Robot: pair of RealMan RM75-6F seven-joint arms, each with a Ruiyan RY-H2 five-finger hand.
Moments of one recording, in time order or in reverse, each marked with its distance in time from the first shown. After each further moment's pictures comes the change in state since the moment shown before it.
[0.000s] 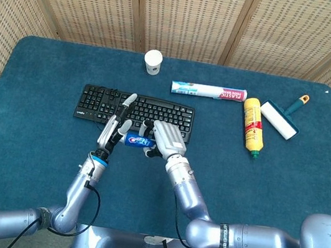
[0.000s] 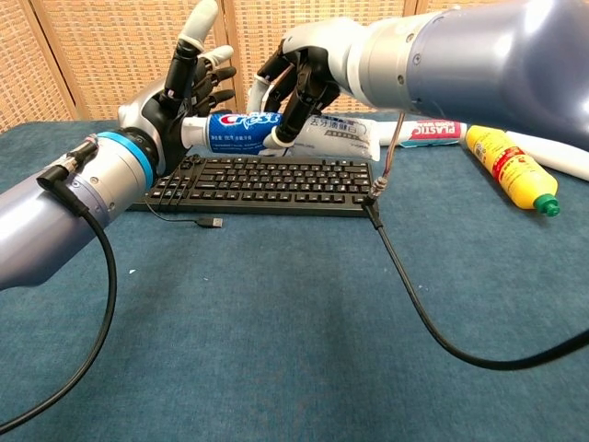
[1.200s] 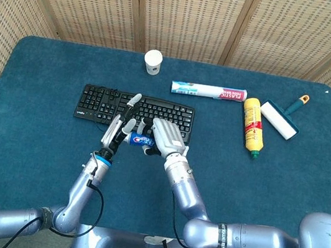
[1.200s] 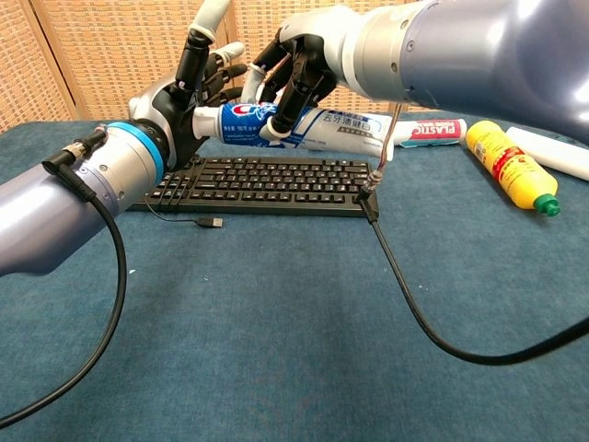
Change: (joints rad) left arm -0.007 0.003 -0.033 -0.035 -0.042 -0.020 0.030; right arm 0.013 0.000 0.007 -0.002 0.023 0.032 -0.001
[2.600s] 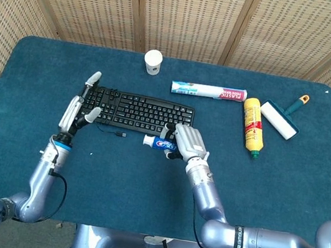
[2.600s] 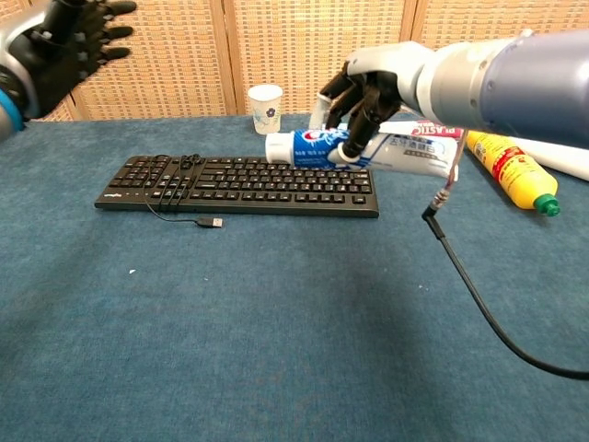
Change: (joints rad) left arm 0.126 0.285 0.036 -0.025 0.153 0.093 0.028; right arm -0.094 0.080 -0.099 0.004 -0.019 -0.011 0.001
